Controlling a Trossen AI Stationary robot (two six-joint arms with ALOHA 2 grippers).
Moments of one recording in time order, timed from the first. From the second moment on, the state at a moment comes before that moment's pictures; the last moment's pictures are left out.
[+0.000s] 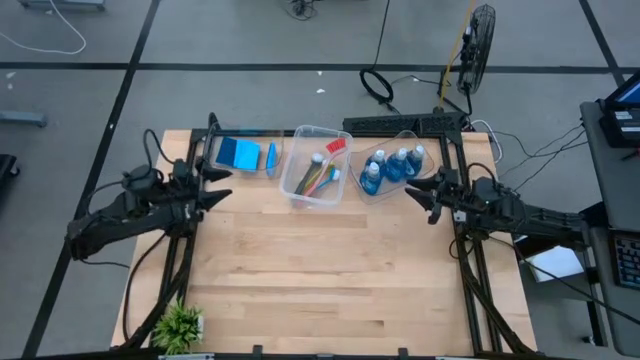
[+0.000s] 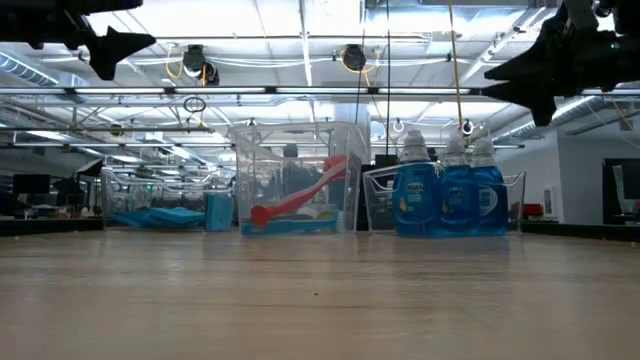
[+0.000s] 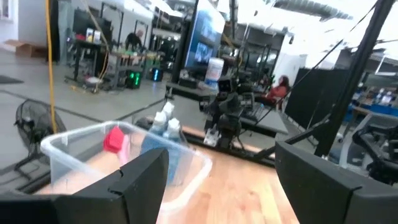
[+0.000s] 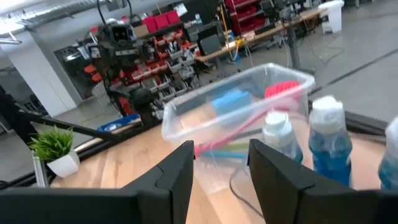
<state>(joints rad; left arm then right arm) 0.36 0.08 0.35 -0.15 0.22 -0.26 -0.20 0.14 0.21 -0.10 0.10 0.36</state>
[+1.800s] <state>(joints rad) -0.14 0.01 0.13 -0.08 -0.21 -0.19 -0.20 0.13 0.04 0.14 0.05 0.40</state>
